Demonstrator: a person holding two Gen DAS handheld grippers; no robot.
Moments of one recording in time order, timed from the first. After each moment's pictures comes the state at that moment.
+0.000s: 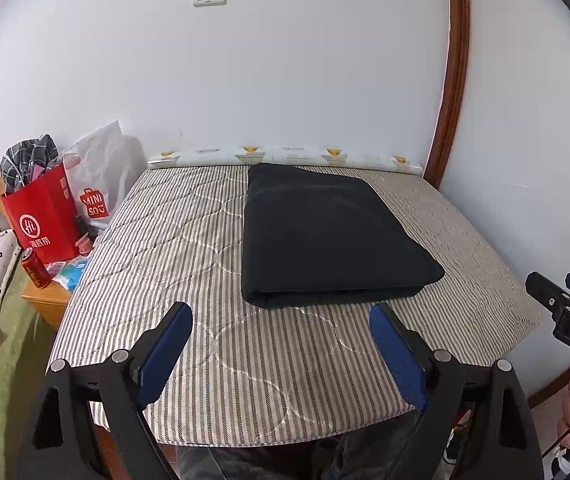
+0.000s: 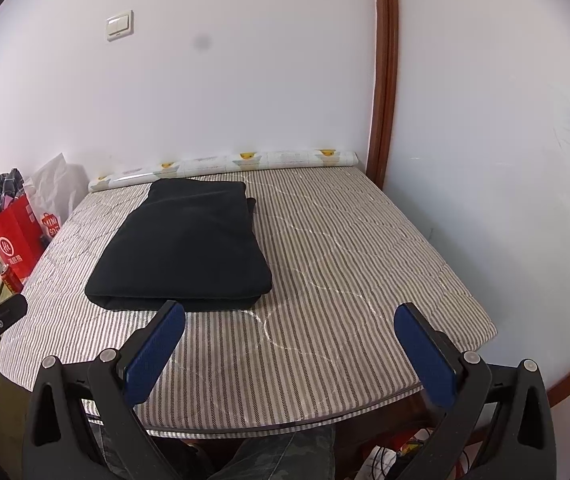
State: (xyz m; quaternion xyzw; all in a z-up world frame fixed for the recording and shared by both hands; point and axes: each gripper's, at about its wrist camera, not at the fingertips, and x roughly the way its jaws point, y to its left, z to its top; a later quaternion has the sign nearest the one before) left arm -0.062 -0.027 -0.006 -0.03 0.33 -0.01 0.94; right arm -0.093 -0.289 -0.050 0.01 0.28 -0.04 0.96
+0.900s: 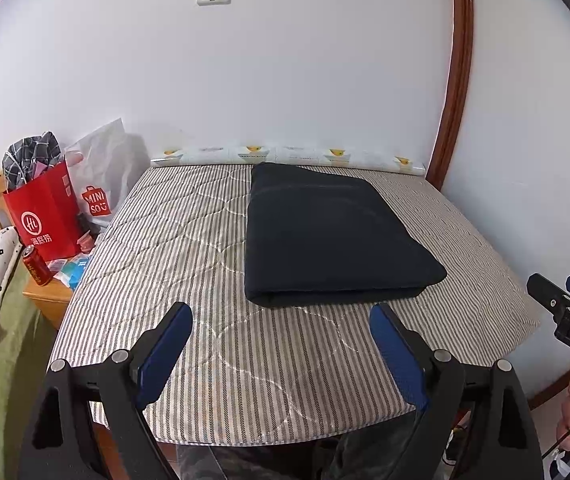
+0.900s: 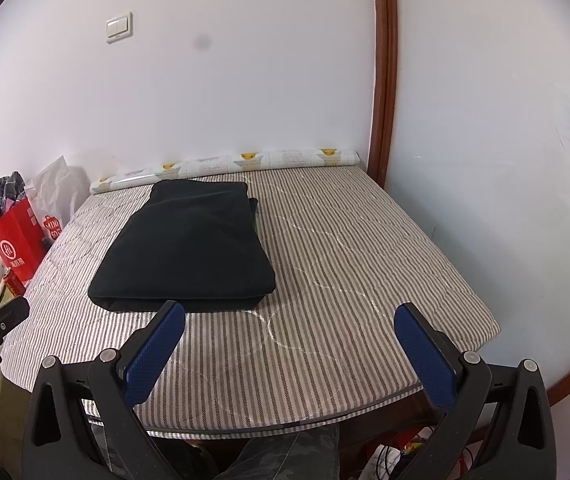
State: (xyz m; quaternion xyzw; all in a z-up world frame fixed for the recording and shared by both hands) left arm -0.063 -0.021 -0.005 -0.03 0.33 -0.01 0.94; right arm -0.092 -0.292 -0.050 0.02 0.28 -0.04 0.96
